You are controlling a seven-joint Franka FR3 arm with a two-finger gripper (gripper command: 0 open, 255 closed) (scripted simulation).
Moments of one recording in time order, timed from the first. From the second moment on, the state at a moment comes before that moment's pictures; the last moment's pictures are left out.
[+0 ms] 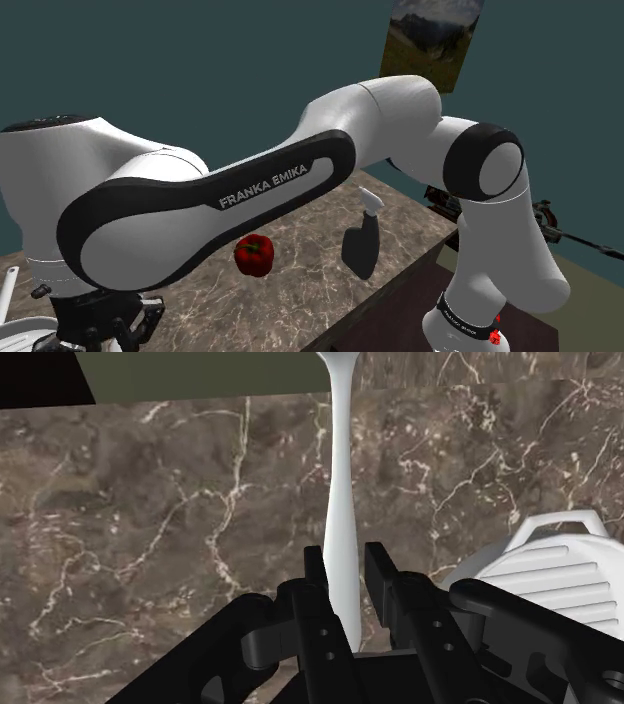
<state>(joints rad) 0.67 0.56 0.38 -1.32 -0.04 1.91 1.24</state>
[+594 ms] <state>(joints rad) 0.68 0.59 0.38 -1.39 -0.05 2.00 1.24</state>
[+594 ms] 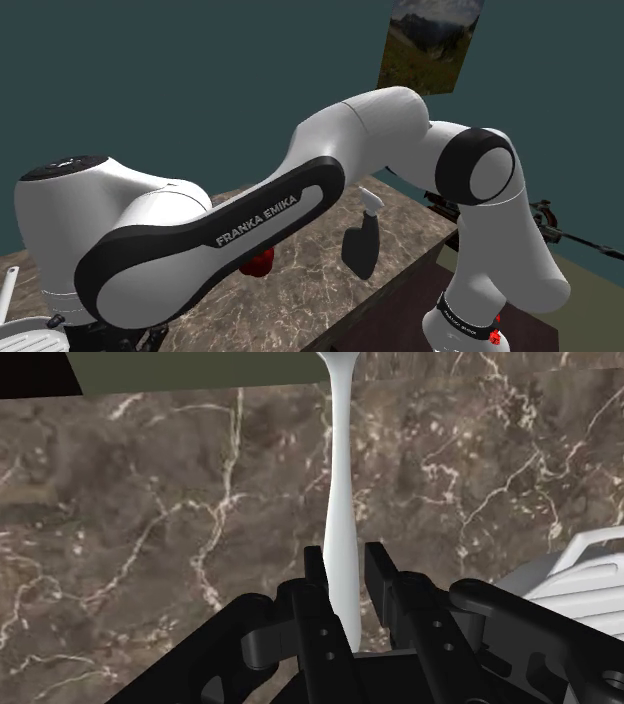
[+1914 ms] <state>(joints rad) 0.68 0.62 0.37 -1.44 -0.06 2.09 1.24</state>
